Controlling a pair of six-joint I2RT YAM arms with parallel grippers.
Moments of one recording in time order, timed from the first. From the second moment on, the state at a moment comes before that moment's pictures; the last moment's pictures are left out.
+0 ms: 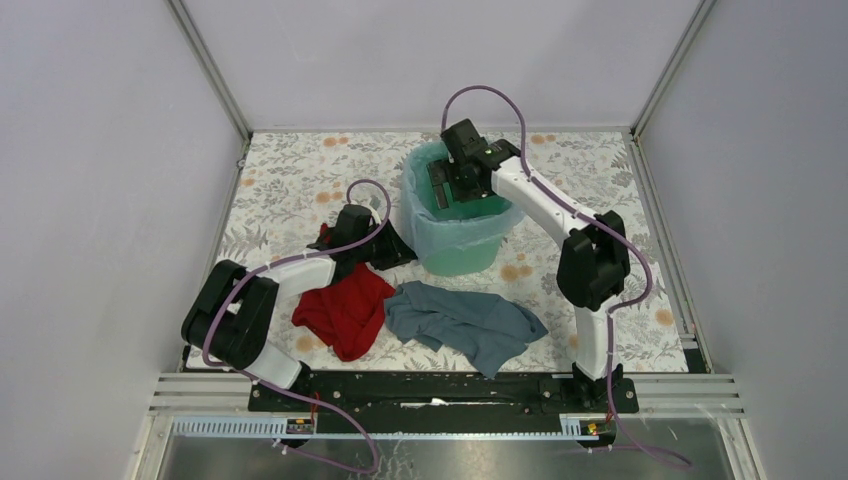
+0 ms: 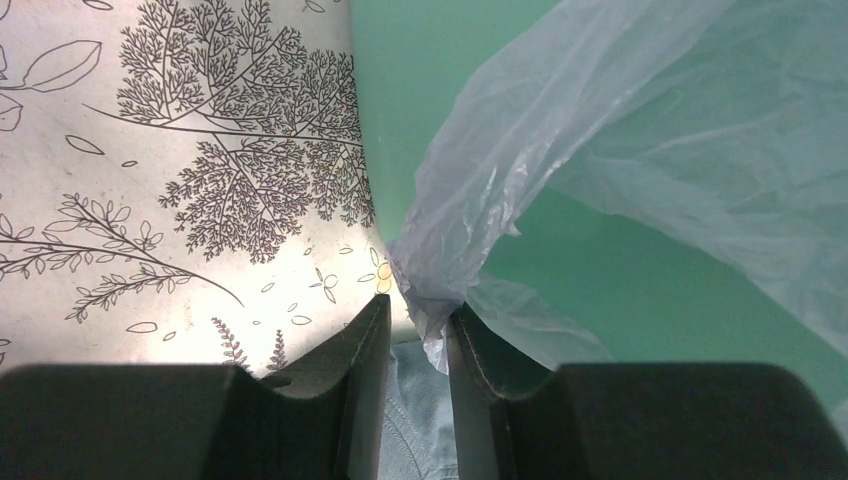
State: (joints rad) left arm -0.45 1.52 0.70 0.13 0.34 -0.86; right arm 0.59 2.00 1.86 -0.89 0.14 0.24
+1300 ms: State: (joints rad) left arm -0.45 1.51 0.76 0.09 0.33 -0.85; right arm 0.70 1.86 1.62 -0.79 0.09 0.31
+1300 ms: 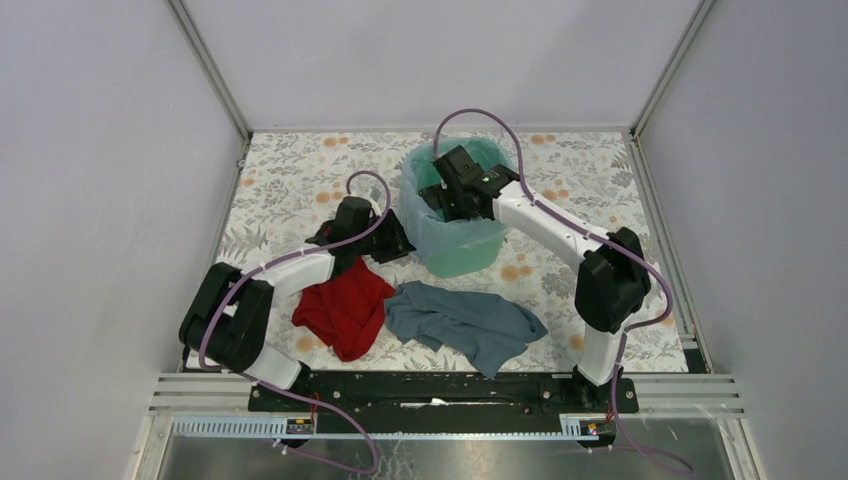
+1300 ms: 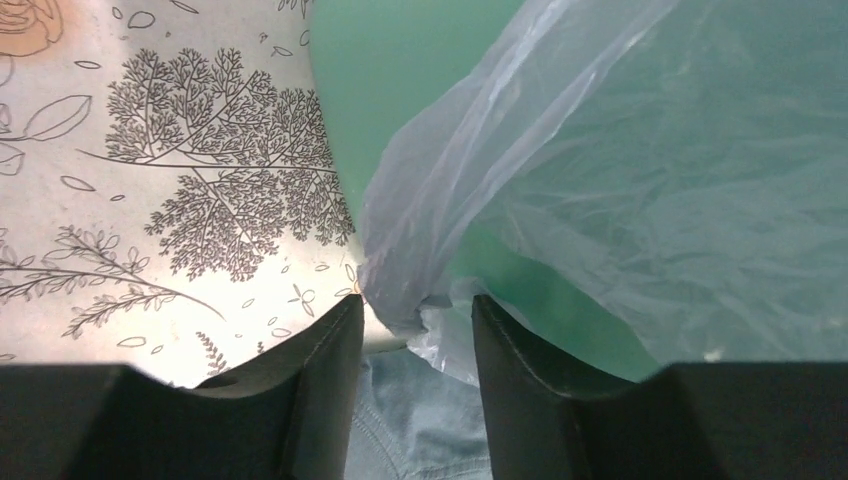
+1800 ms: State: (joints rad) left arm -0.45 1.25 0.71 -0.08 0.25 -0.77; right arm 0.68 1.74 1.54 -0.80 0.27 0.27
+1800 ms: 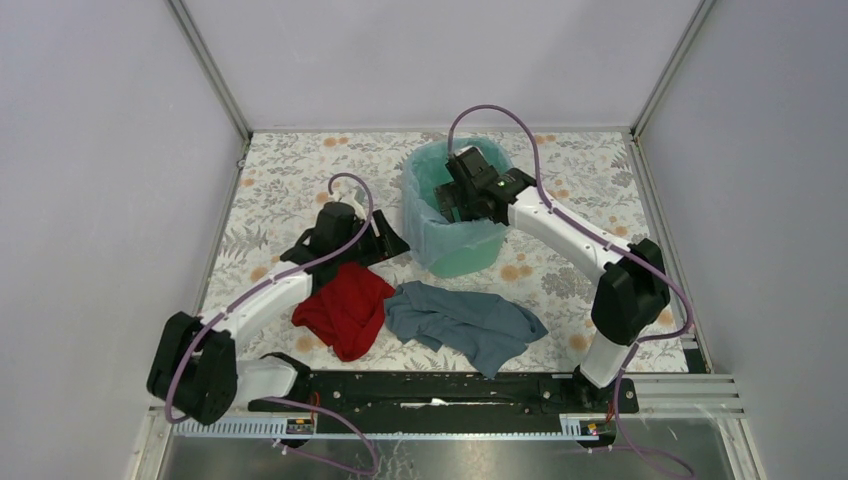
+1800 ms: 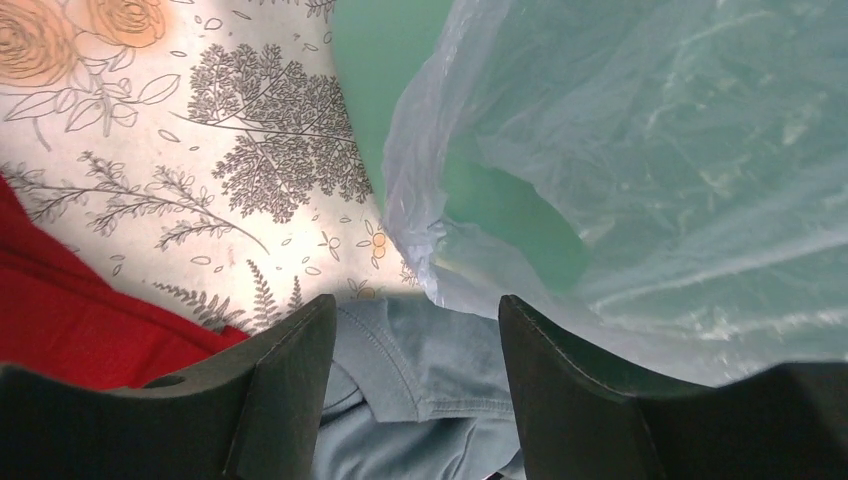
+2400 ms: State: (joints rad) left arm -0.45 1.02 0.84 -0.37 0.13 -0.66; right arm 0.68 1.74 1.66 -0.83 0.29 0.25
